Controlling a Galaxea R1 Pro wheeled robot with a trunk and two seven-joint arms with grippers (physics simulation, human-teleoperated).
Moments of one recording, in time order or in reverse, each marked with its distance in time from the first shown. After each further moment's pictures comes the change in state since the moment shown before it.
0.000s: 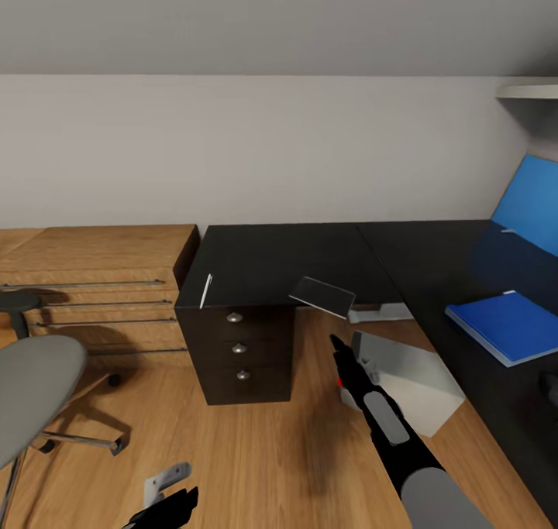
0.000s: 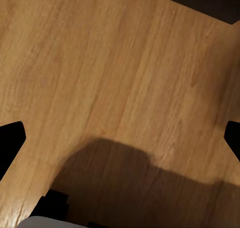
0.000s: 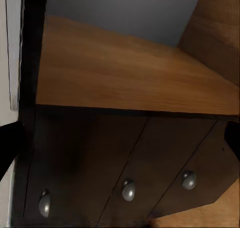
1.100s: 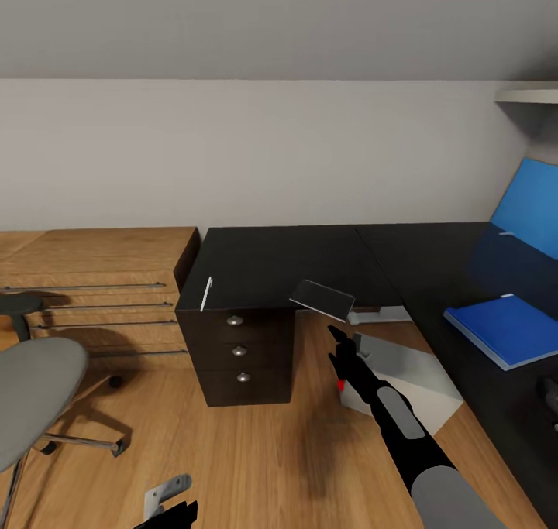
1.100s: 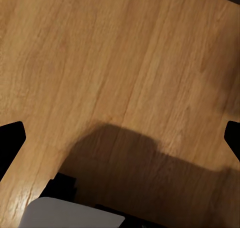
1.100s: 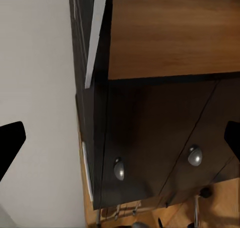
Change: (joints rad) left arm 0.000 -0.004 -0.004 0.059 -0.002 -0.003 0.005; right arm 0.000 -0.041 -0.003 -0.041 -0.193 0.226 0.107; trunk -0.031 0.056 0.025
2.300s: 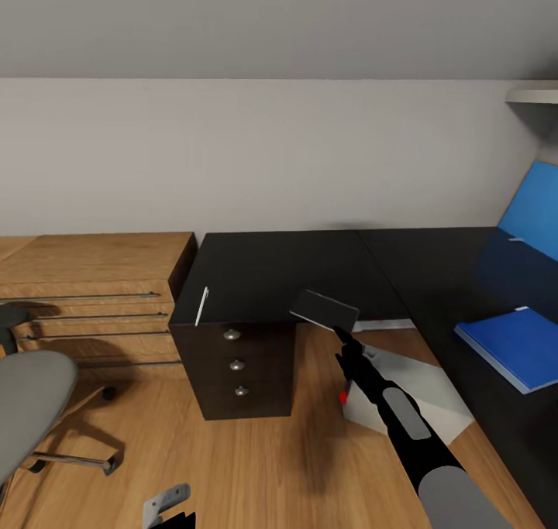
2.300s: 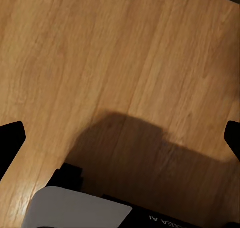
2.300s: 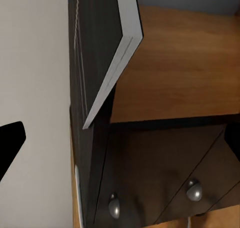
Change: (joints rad) left arm 0.000 0.002 -0.003 0.051 -0.003 -0.011 -0.002; right arm 0.000 -0.027 -0.006 0.005 0.040 -0.009 0.013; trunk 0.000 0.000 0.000
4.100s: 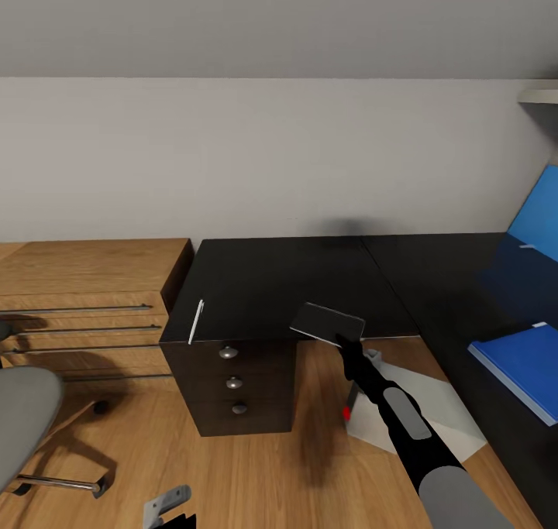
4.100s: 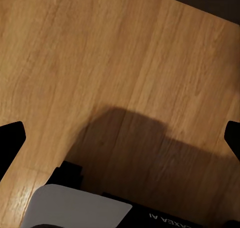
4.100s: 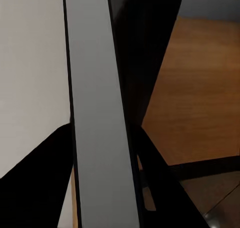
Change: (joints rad) left arm 0.000 -0.002 -0.002 0.007 0.002 0.000 0.000; right arm 0.000 -0.002 -0.001 -0.001 -0.002 -0.001 -0.003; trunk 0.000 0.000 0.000
